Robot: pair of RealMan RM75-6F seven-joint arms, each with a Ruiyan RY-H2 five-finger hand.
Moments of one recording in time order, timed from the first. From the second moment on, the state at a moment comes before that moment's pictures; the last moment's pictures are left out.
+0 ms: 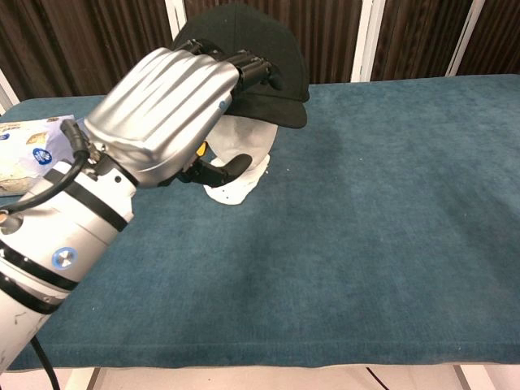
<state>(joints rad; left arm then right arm) -0.53 -1.91 -0.23 -1.52 1.73 1.30 0.79 0.13 -1.06 -0.03 -1.65 -1.57 1.33 -0.03</state>
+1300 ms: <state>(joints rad) -0.74 -2.11 -0.27 -0.97 1.88 1.58 0.63 0.14 -1.04 -0.05 -1.66 -1.58 1.30 -0.02</state>
